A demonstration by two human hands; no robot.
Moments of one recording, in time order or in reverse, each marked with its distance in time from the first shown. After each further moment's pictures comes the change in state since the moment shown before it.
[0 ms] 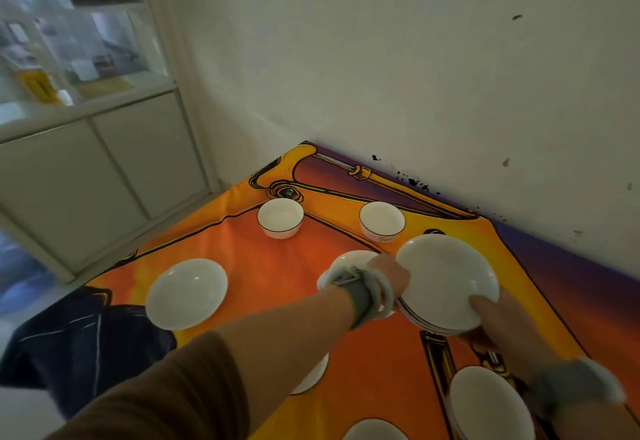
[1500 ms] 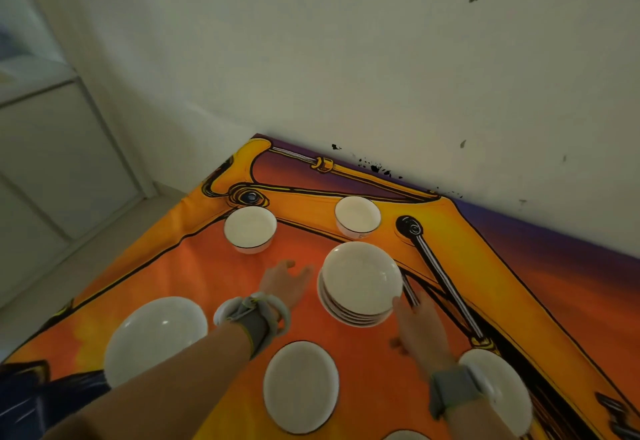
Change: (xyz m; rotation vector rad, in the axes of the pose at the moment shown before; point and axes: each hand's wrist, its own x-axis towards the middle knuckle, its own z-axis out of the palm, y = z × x) left_hand 0.055 -0.123 -0.106 0.022 0.359 -0.027; right_hand -0.001 0.004 0.129 -0.083 0.144 0.238
